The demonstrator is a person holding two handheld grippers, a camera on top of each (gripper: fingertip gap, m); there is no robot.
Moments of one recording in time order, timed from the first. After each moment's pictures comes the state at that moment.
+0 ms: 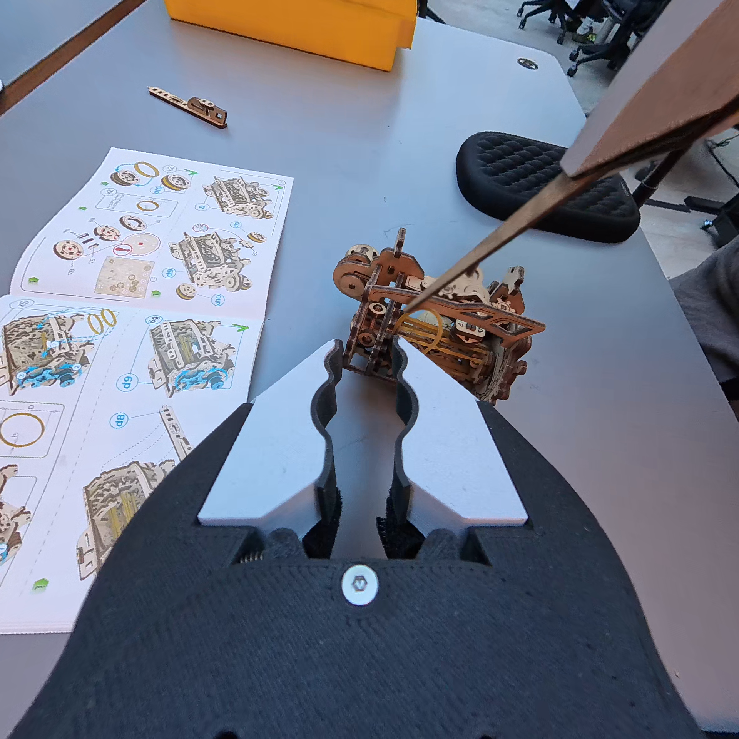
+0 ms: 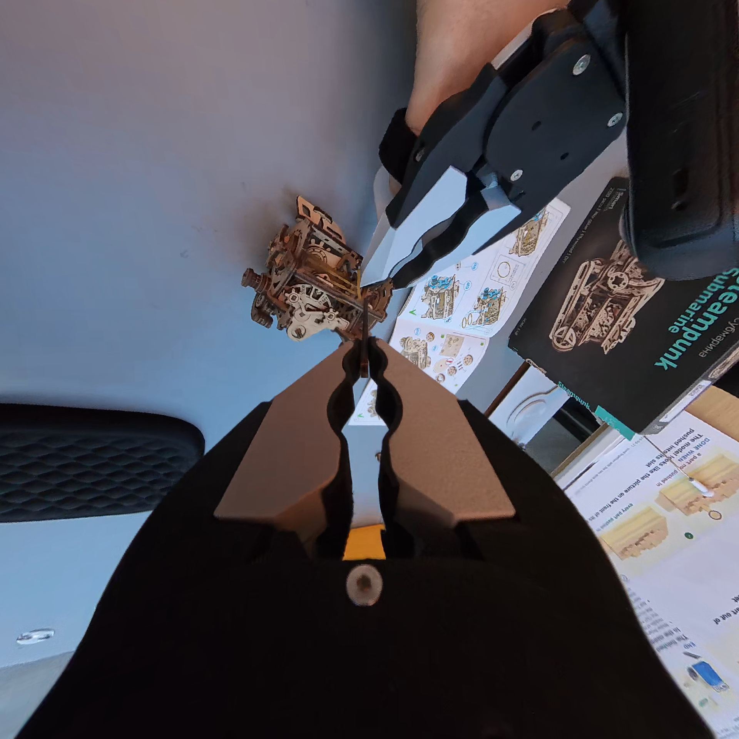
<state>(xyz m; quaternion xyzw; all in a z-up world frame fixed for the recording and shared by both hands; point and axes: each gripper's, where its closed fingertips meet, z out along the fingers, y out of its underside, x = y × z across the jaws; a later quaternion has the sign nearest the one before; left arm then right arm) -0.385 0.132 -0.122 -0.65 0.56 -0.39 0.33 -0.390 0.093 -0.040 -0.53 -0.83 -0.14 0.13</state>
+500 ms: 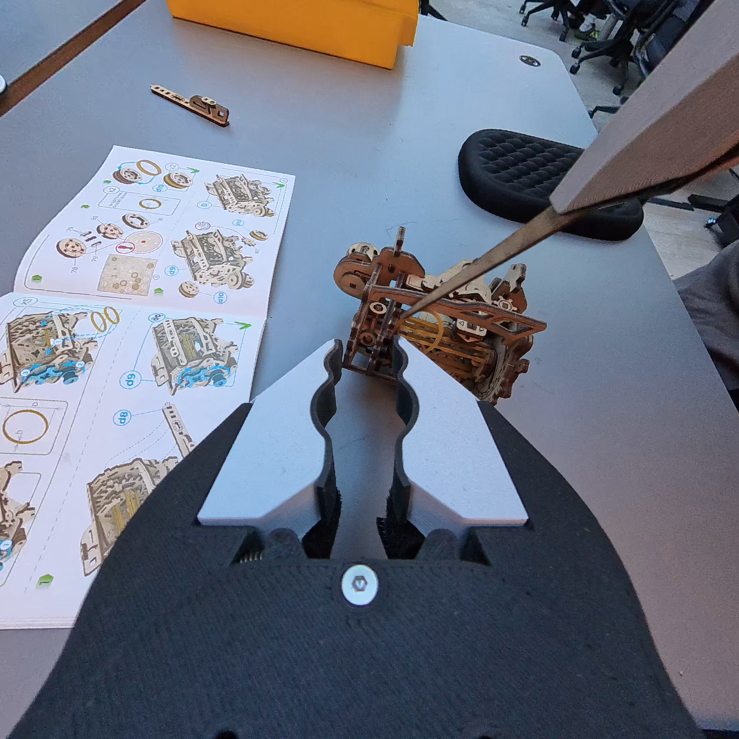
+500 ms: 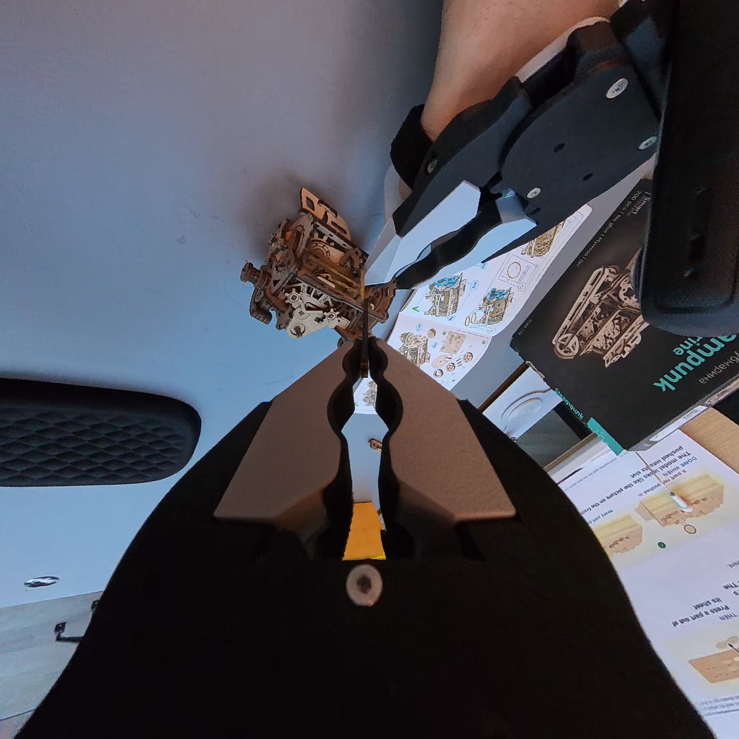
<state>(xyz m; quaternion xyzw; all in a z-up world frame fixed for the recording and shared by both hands) -0.386 0.133 -0.122 -0.65 0.56 -0.39 0.33 -0.396 0.095 -0.046 -0.51 -0.84 -0.17 0.08</state>
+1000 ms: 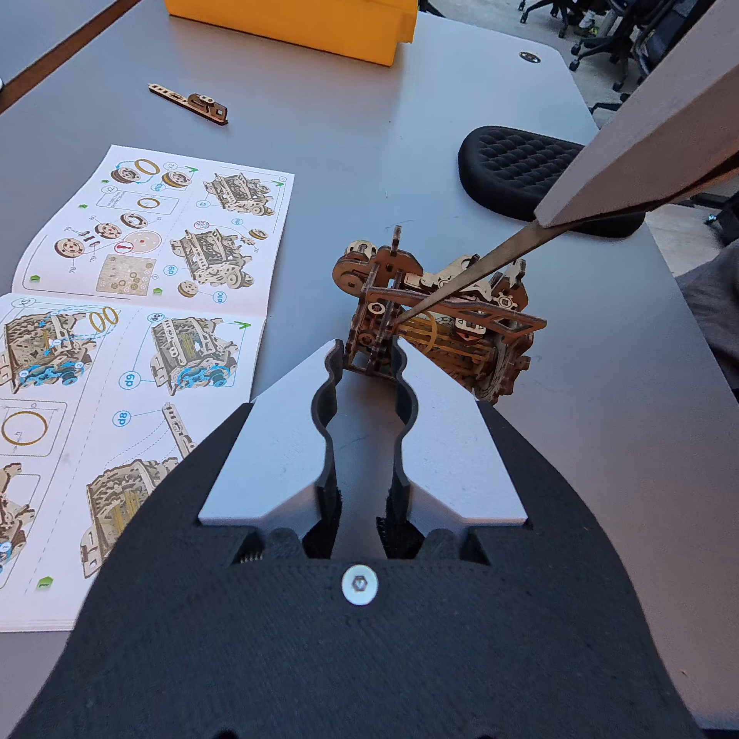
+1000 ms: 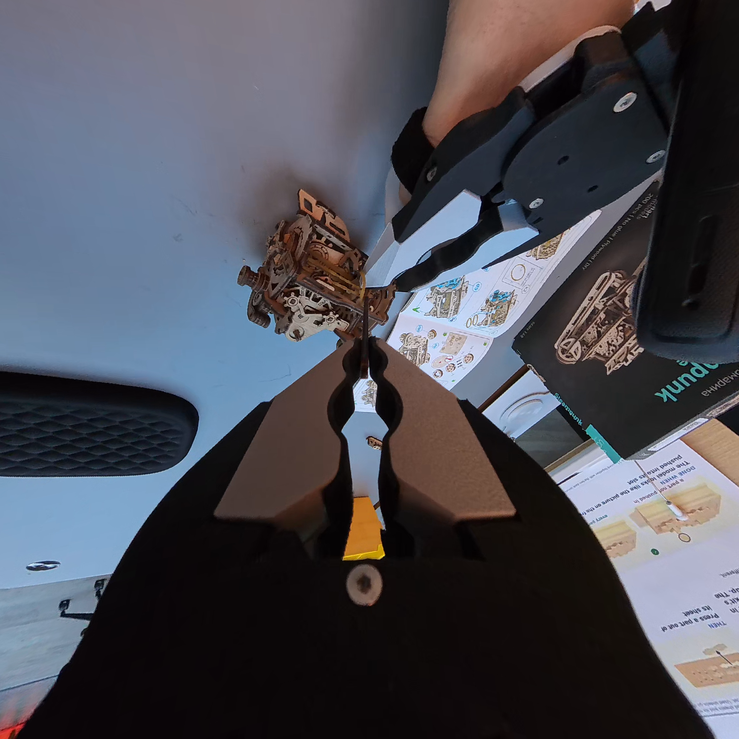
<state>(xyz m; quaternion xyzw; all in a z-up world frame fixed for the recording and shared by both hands) -0.386 0.133 -0.124 -0.65 0.56 -0.39 0.33 -0.399 0.098 -0.051 -0.51 -0.84 -0.18 0.07</state>
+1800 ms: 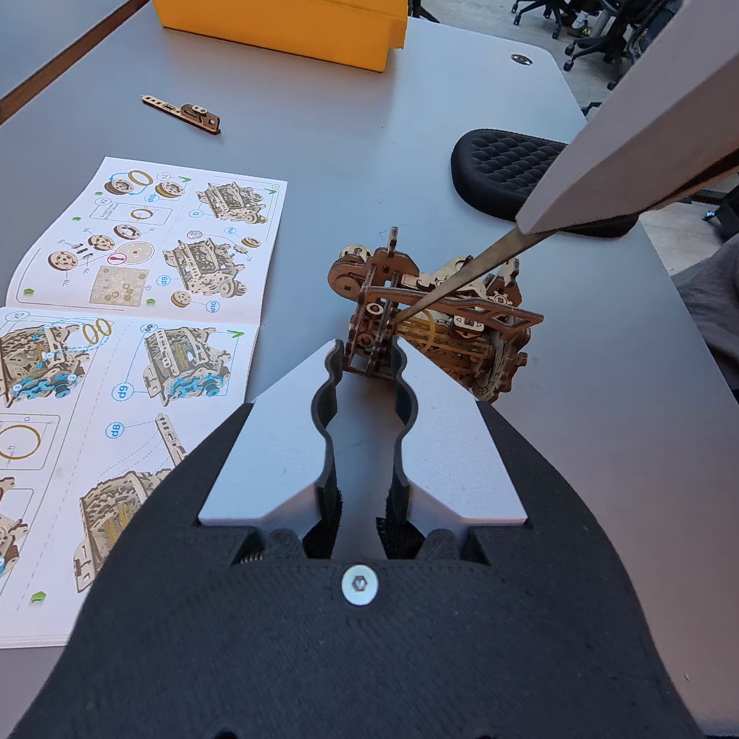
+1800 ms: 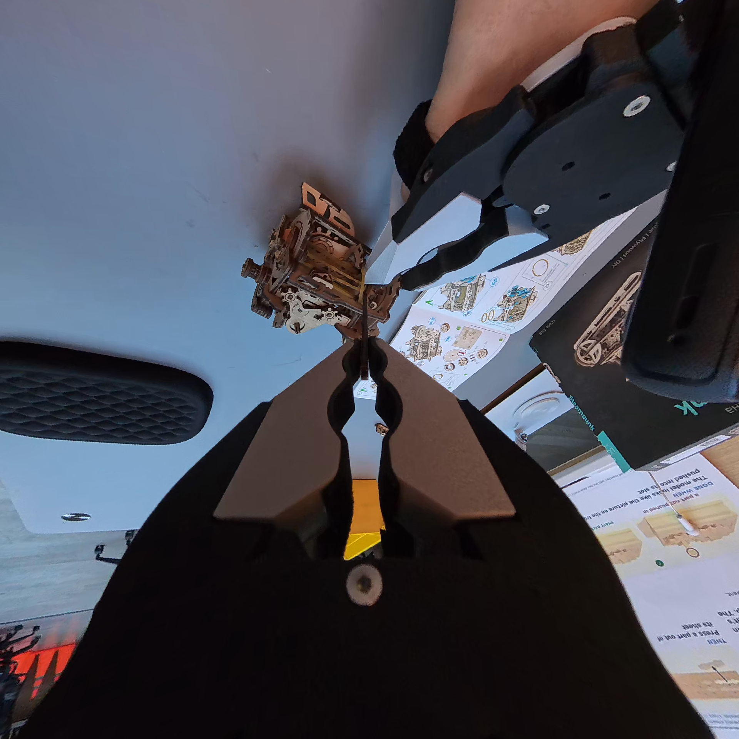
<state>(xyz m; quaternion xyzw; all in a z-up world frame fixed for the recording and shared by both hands) -0.383 0.129 -0.122 -0.64 0.57 -0.39 0.33 -0.399 0.098 -0.050 -0.51 -0.84 -0.18 0.01</state>
